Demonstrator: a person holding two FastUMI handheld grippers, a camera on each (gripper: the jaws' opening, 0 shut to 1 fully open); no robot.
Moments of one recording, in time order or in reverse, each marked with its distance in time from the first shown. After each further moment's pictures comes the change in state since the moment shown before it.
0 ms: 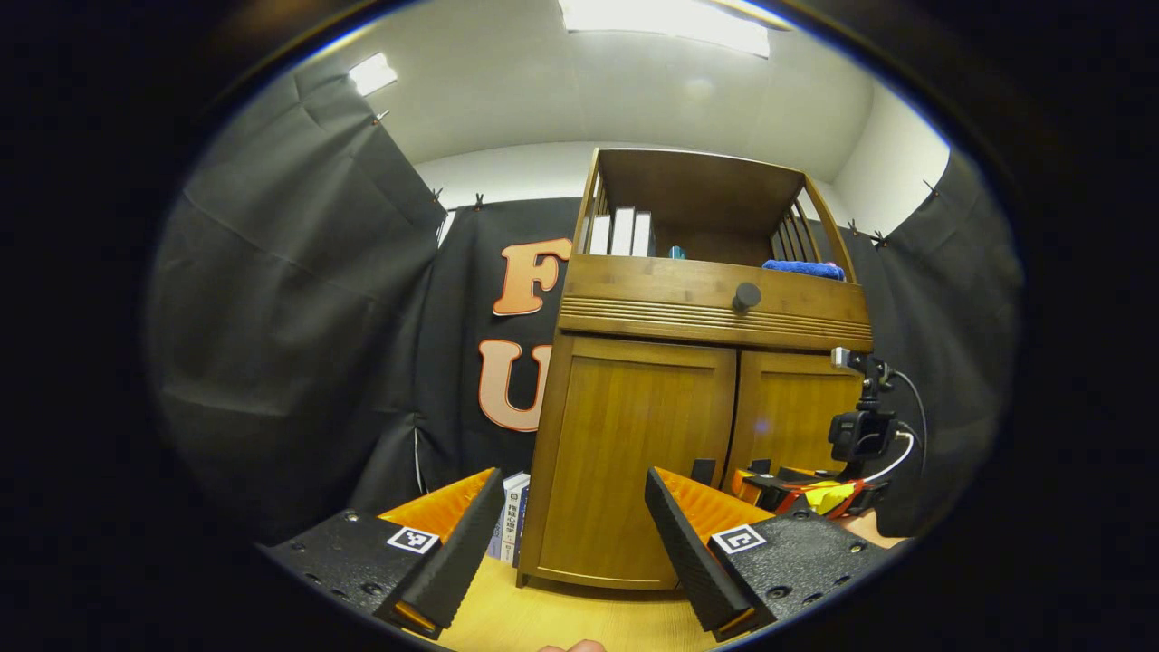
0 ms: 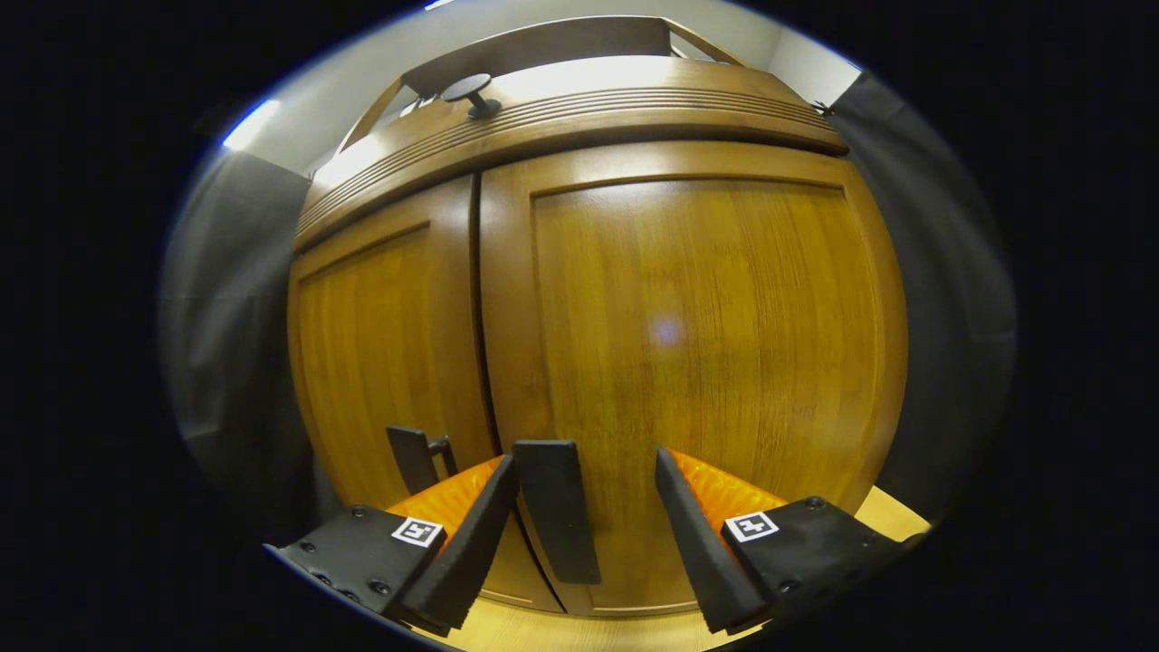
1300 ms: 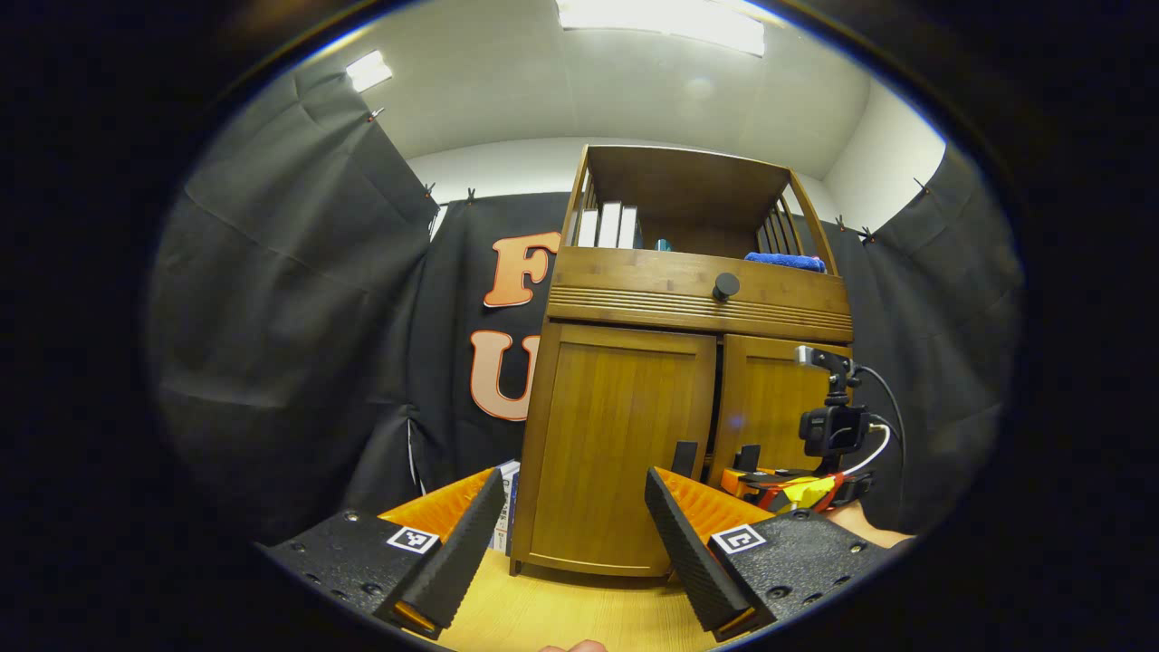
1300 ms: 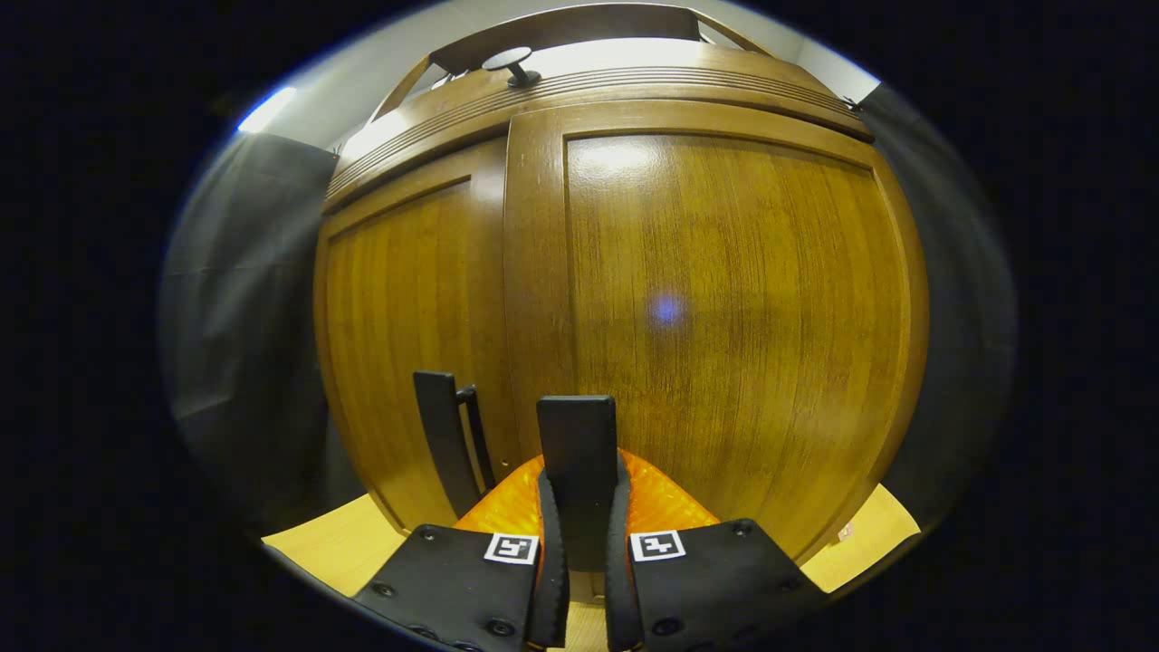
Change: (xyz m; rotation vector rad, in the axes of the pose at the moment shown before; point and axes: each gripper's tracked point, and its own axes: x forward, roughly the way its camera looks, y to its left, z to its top) left arm -0.027 -0.008 -0.014 0.001 0.022 -0.032; right arm -0.007 0.032 0.005 -0.080 0.064 0.130
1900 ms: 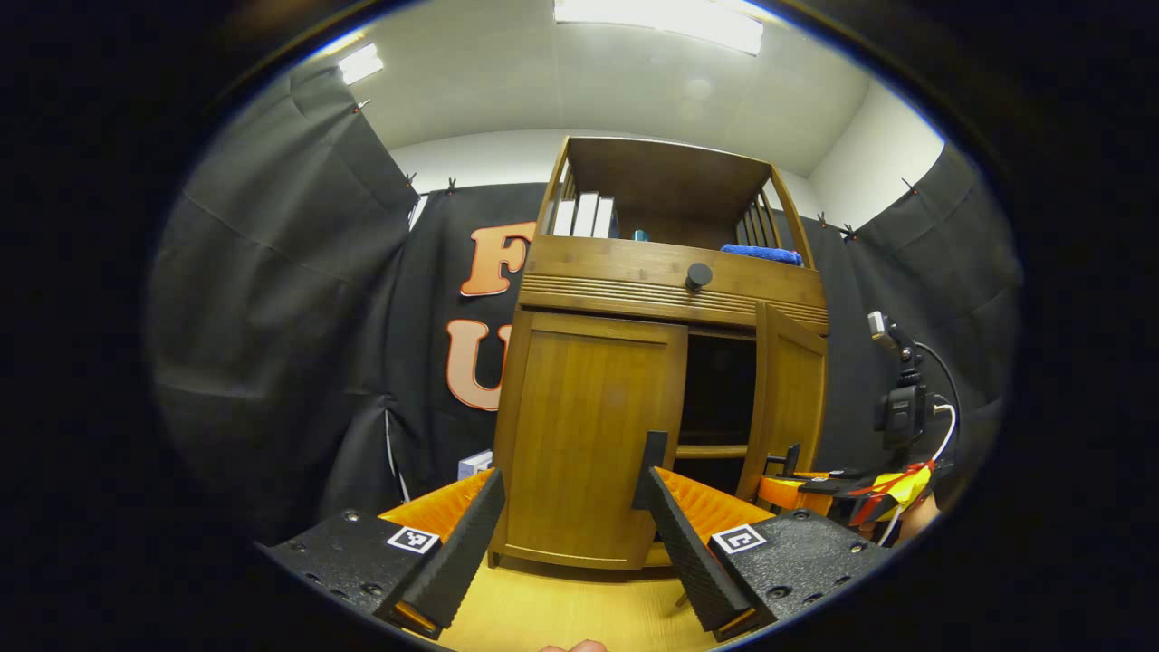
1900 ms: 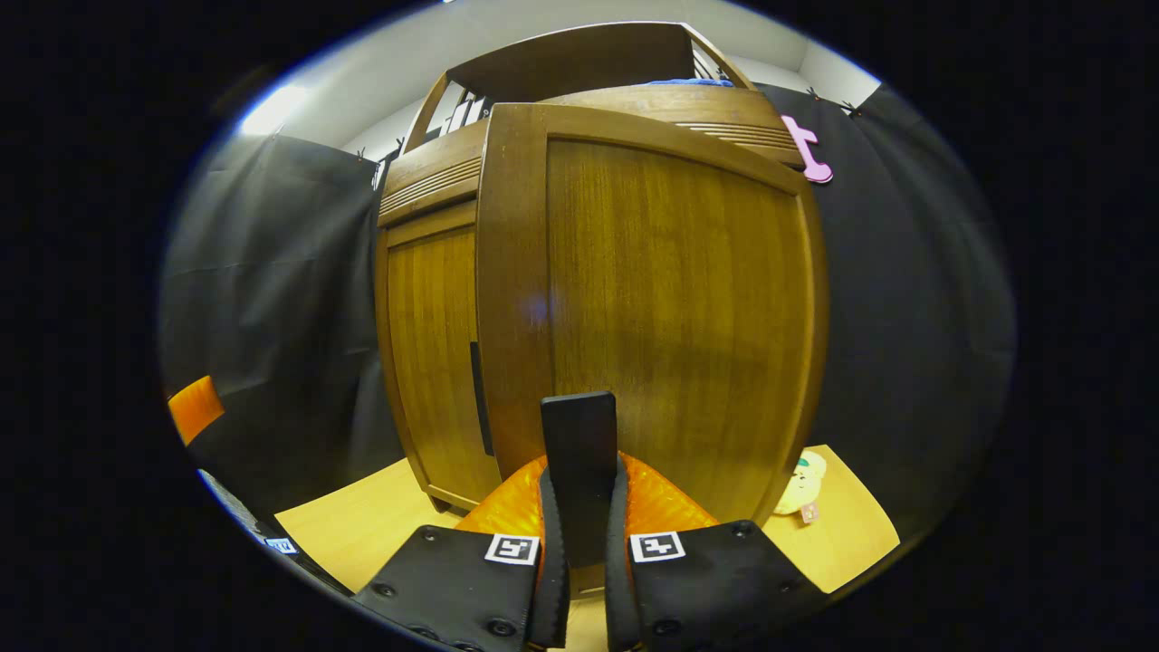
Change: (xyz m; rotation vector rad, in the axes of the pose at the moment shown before) left arm -0.002 -0.037 -0.009 -0.010 0.020 -0.093; right arm -0.026 -0.003 0.042 0.004 0.028 0.025
